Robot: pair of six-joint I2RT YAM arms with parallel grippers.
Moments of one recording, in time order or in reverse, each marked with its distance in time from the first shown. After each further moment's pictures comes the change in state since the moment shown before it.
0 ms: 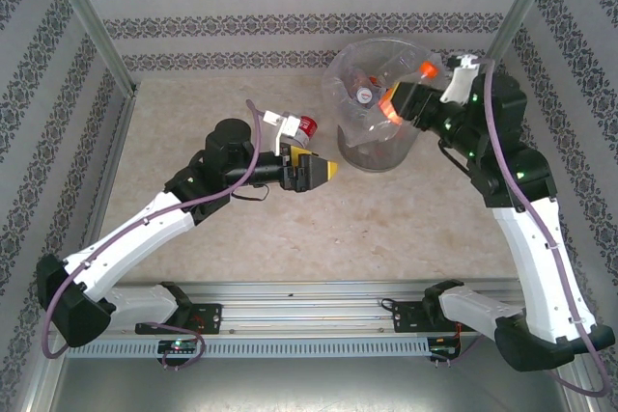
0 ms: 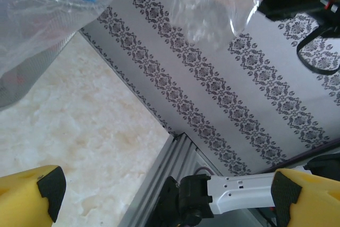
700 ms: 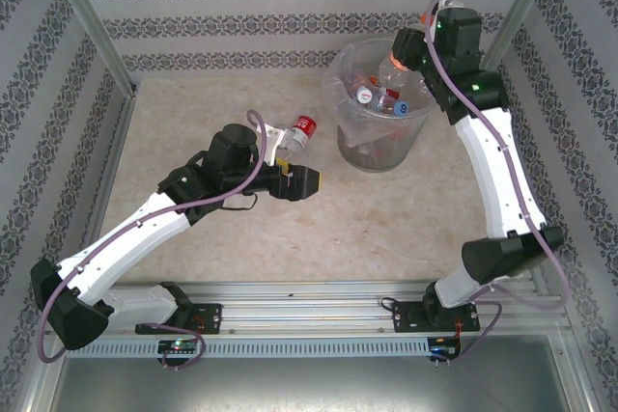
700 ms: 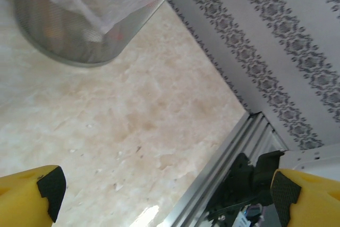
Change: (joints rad) left arm 0.000 -0.020 0.029 -0.354 -0.218 0.158; right arm -0.086 0.493 0.365 0.023 0.237 -0.141
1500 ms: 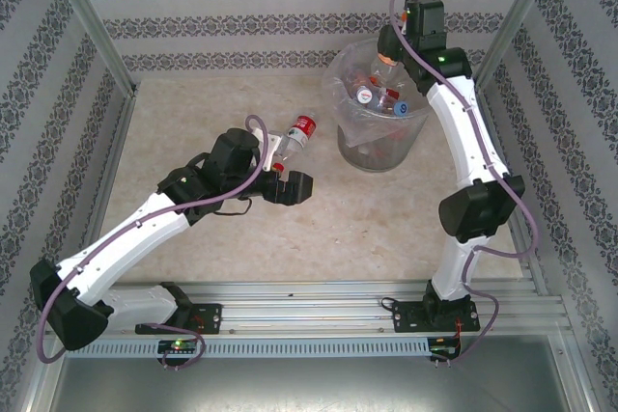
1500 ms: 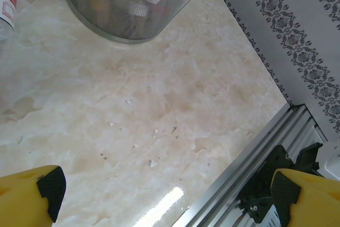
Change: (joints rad) left arm 0.000 0.001 0.000 -0.119 -0.098 0.027; right arm 0.000 0.300 0.215 -0.029 0.042 -0.058
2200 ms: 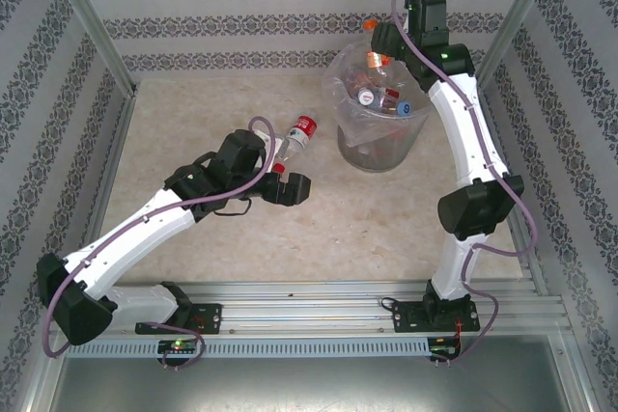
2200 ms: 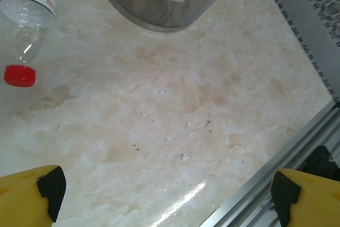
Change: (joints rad) left arm 0.001 0.047 0.012 -0.065 -0.097 0.041; right arm -0.006 -0.002 0.043 -0.063 -0.046 -0.013
